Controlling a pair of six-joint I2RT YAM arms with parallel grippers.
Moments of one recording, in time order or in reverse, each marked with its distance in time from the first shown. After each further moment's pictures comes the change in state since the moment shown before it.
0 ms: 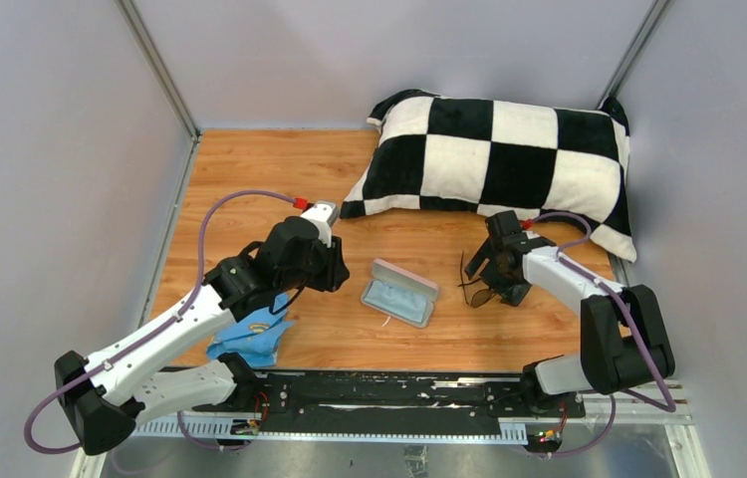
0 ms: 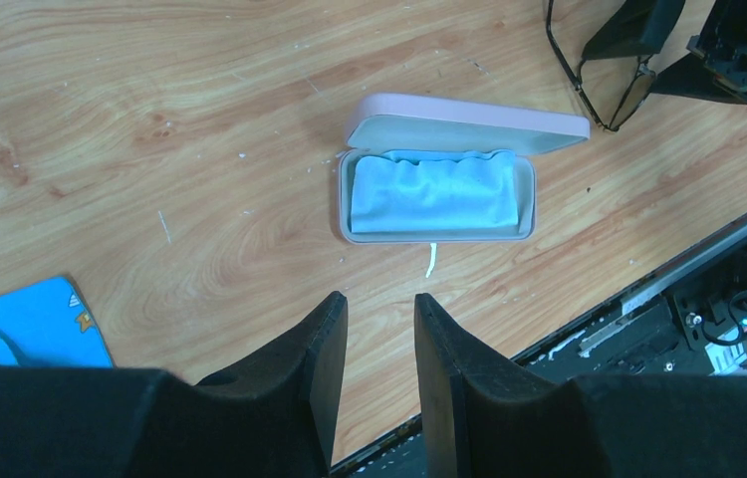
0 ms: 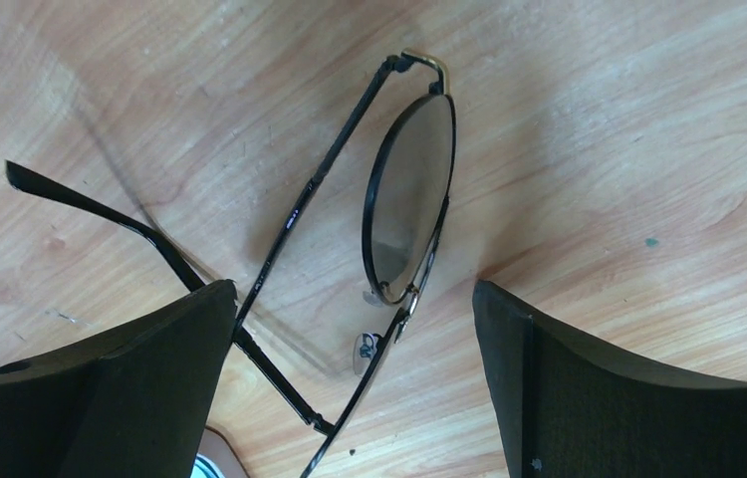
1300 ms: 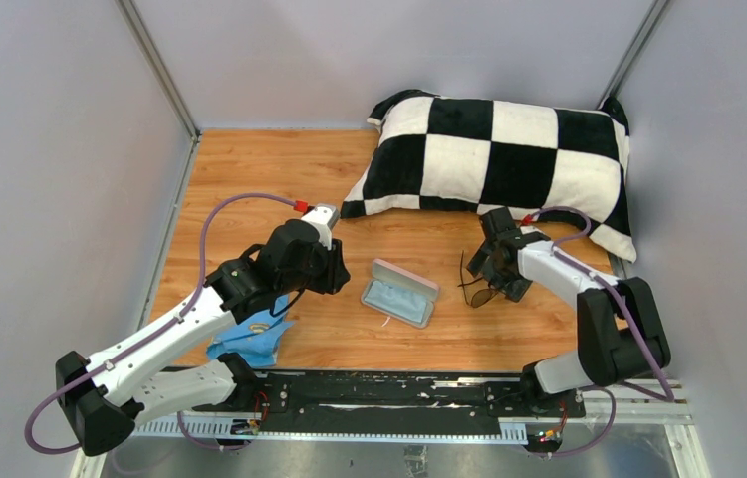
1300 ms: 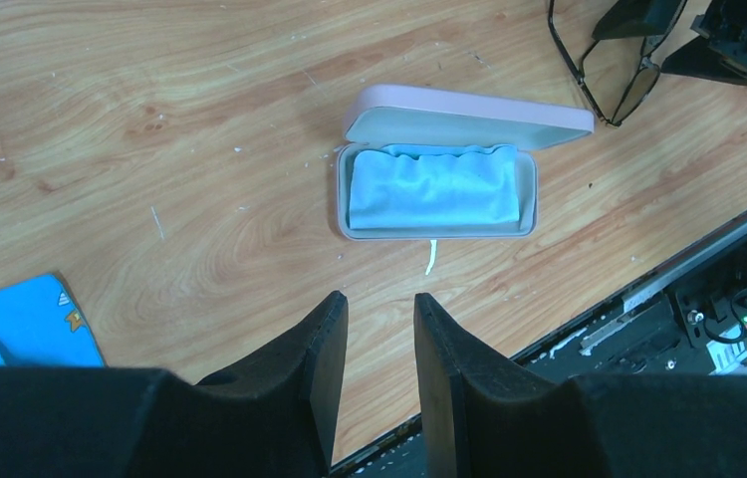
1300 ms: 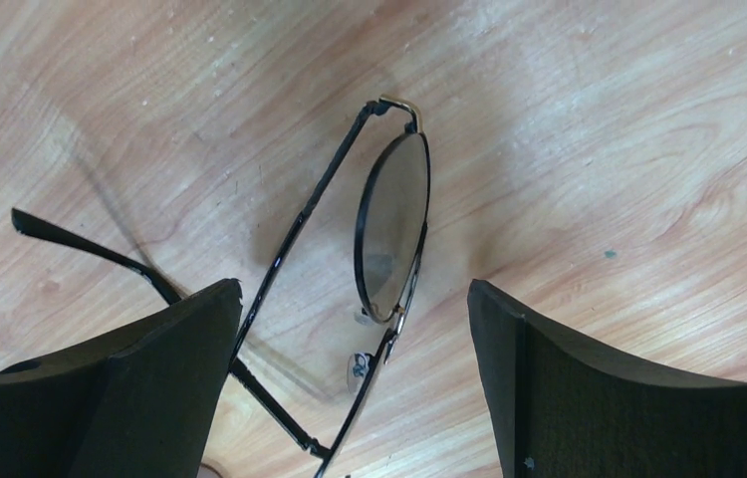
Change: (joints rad) left arm 0.000 -0.008 -0.030 0.021 0.007 -0.006; right arm 0.026 0.024 0.037 -0.031 0.109 0.028
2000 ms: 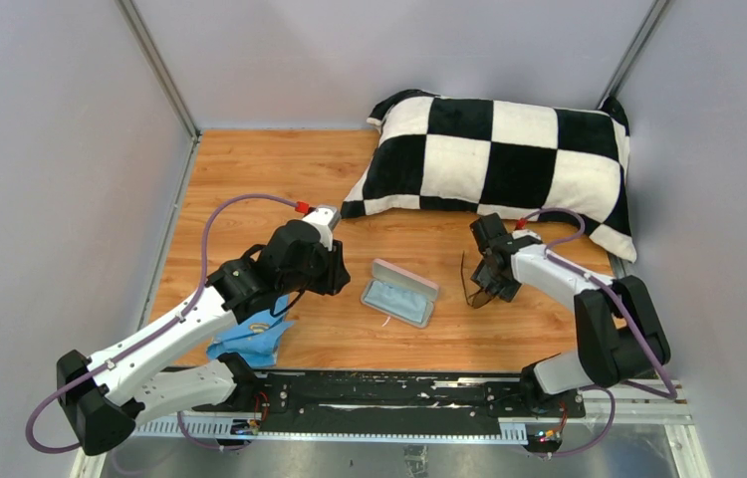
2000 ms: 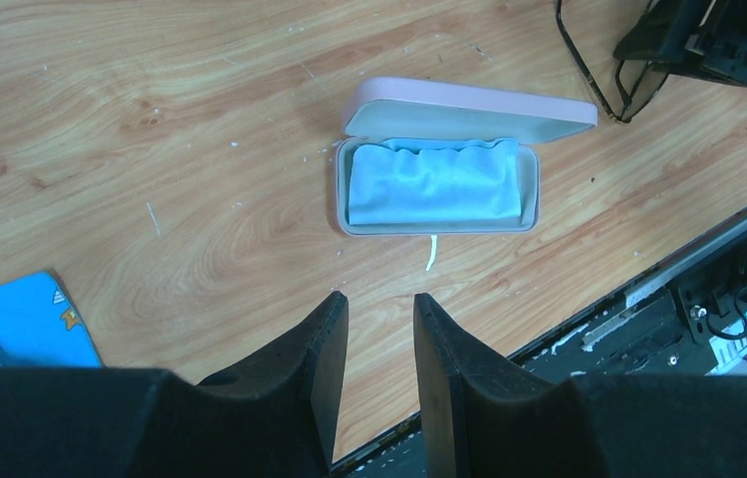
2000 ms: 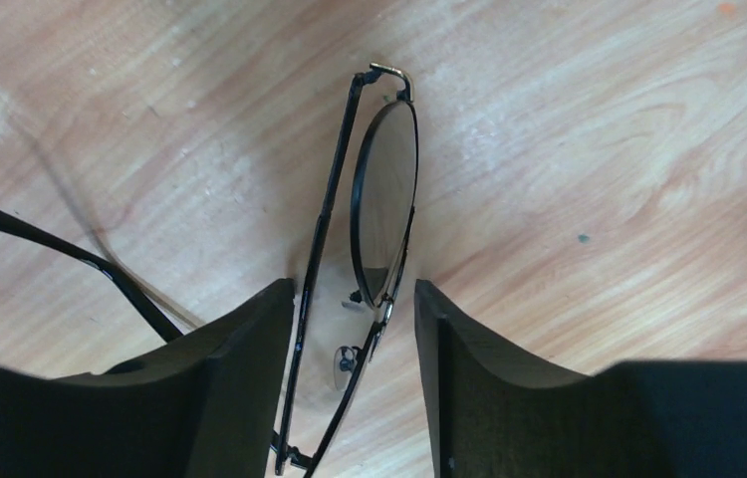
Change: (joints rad) left arm 0.000 0.005 -0.008 0.002 0.008 0.000; right arm 0.072 0.020 -0.015 -0.017 0.098 0.013
